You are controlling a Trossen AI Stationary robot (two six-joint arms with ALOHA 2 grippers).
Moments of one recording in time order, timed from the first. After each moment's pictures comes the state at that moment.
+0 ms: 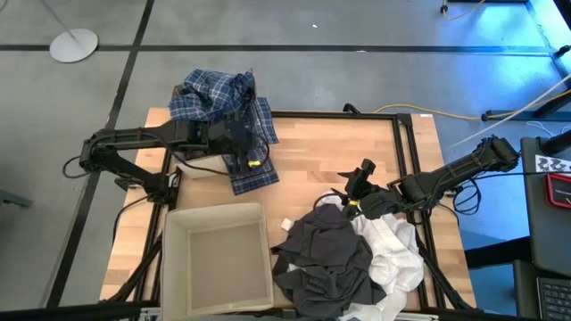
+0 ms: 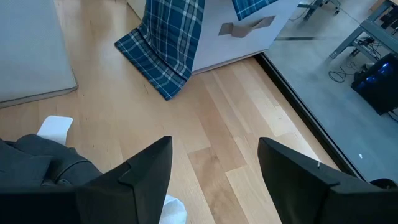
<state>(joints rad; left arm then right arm) 0.12 1.32 1.33 -0.88 -0.43 0.26 0.41 1.16 0.85 -0.47 0.79 0.34</state>
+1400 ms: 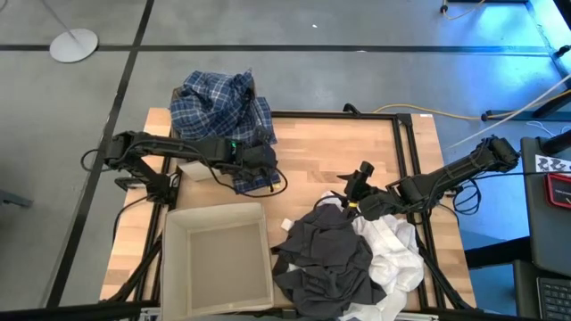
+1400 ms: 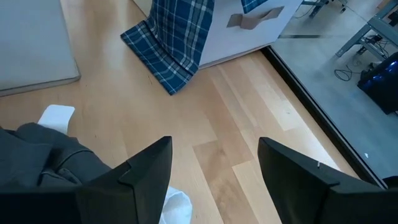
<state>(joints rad) 0.05 1.56 1.28 -0.74 -0.65 0.76 0.41 1.16 0.79 -0.41 0.77 0.33</state>
